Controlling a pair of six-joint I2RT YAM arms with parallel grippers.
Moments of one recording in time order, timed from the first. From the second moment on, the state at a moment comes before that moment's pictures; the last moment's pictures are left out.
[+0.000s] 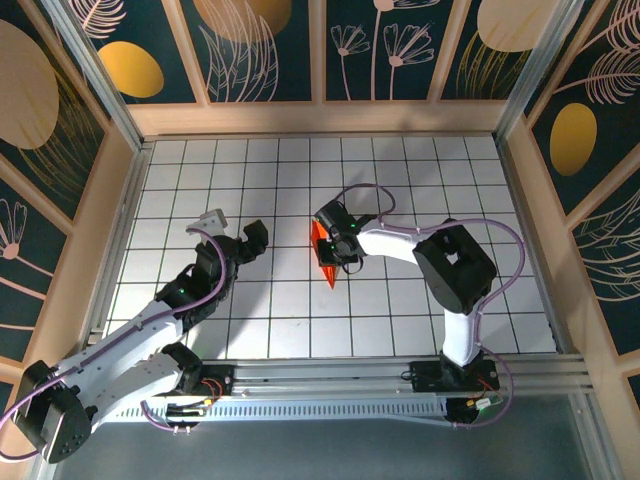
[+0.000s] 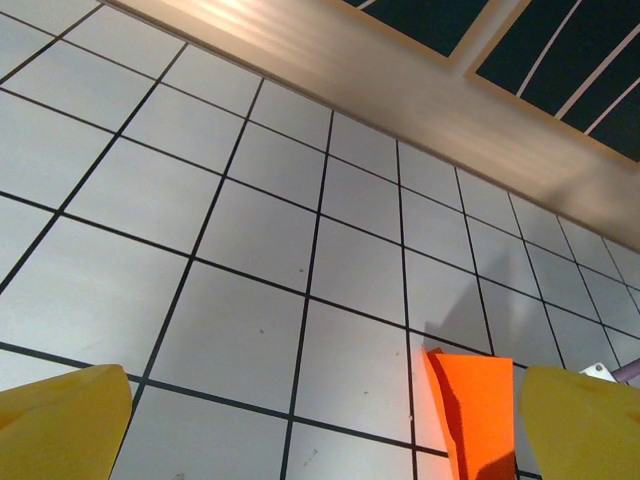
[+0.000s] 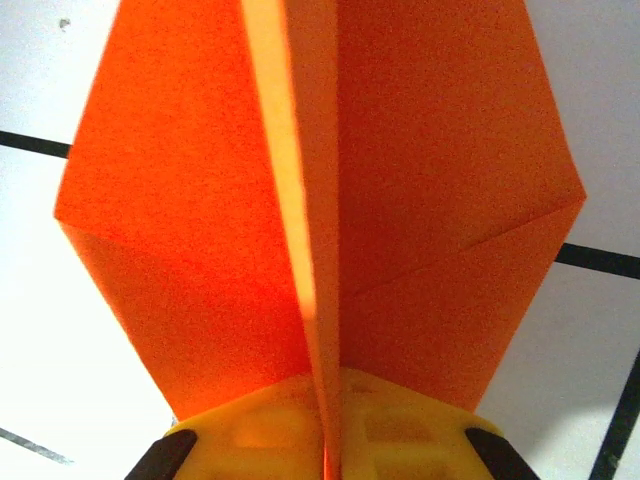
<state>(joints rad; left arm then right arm) -0.67 0.90 0.53 -0.07 -0.52 -0.74 0.76 1.91 1.17 -0.43 -0.09 0.58</state>
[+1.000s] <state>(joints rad) -0.67 0.90 0.53 -0.07 -0.52 -0.74 0.56 2.16 1.76 -0.77 0.16 0.50</state>
